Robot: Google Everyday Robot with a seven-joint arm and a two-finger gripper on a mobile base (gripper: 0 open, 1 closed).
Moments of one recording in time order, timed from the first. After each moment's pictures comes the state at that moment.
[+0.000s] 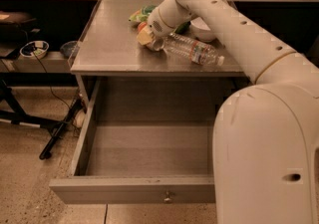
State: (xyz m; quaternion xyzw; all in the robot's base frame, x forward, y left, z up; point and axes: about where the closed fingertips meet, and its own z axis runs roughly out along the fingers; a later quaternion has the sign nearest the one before) arm 0.791 0.047 0.848 -0.47 0.79 0.17 0.35
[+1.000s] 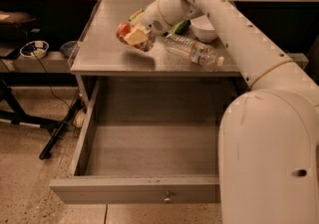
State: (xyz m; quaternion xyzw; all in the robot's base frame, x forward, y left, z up) arm 0.753 0.078 0.880 -0.59 0.67 0.24 0.38
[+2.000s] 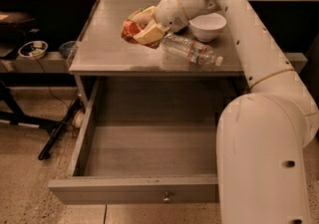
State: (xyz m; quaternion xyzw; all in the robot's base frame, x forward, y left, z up) arm 0.708 0.054 0.908 -0.69 0.53 0.30 0.39
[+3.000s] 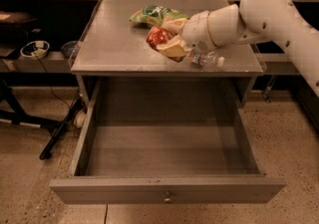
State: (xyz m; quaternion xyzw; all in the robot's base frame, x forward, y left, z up) arm 0.658 -0.020 0.910 -0.59 0.62 0.20 0.48
